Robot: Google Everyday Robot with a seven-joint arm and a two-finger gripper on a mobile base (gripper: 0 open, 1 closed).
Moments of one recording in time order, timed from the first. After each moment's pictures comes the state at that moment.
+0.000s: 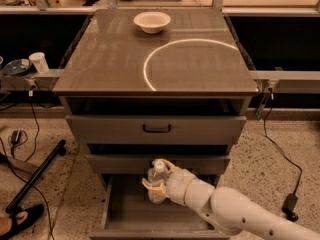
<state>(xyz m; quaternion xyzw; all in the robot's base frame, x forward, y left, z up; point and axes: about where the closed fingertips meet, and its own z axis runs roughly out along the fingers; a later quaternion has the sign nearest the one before) 0.486 0.014 0.592 -0.43 0.68 0.19 0.57</state>
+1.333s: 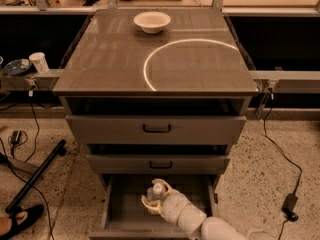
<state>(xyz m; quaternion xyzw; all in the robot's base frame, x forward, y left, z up) 0.471 0.018 0.487 -0.40 0.67 0.15 0.60</state>
